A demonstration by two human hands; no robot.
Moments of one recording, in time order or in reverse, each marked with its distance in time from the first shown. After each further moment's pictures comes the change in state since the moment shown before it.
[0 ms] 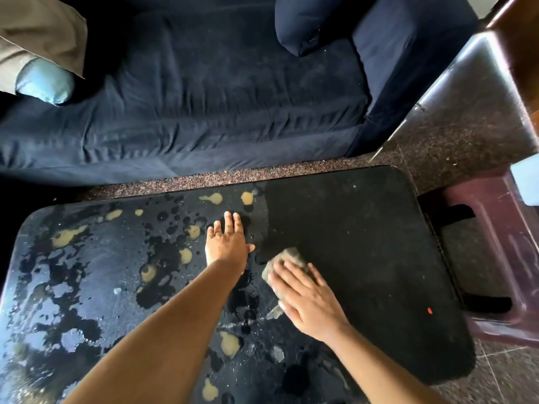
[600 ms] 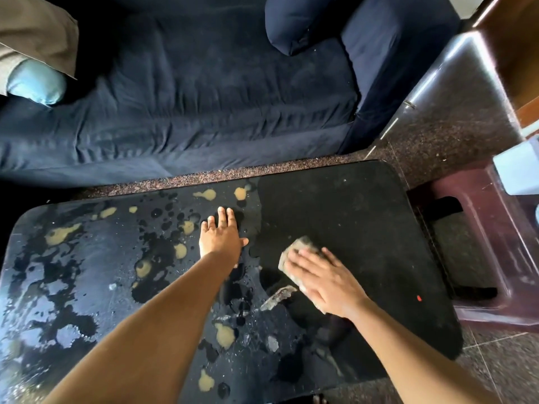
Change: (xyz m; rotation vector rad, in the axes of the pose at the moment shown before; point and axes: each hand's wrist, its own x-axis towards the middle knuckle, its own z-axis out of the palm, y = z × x) left_hand 0.002 -0.001 0.001 0.025 0.000 0.004; right_hand -0.014 0.052 -0.013 -0.123 -0.099 -0.030
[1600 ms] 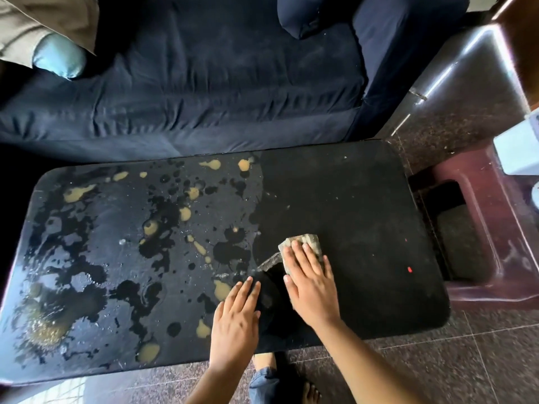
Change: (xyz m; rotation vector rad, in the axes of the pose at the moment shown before) left_hand -0.193 0.024 0.143 -0.366 0.302 0.192; right_hand -0.043 -0.088 0.012 0.253 0.144 0.351
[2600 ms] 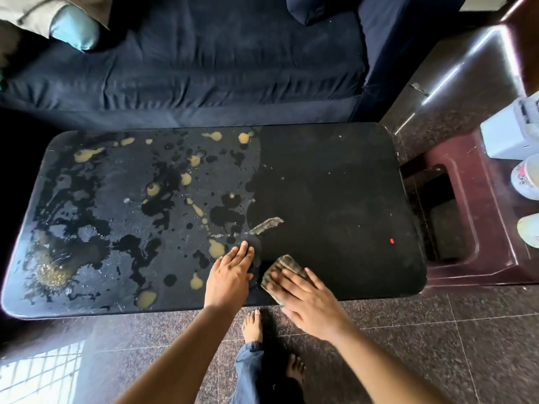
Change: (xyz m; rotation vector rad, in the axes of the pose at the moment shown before) left_hand -0.002 0.011 -0.002 0.043 -0.080 -0.052; right_hand -0.099 0.031 0.001 -0.184 -0.158 -0.490
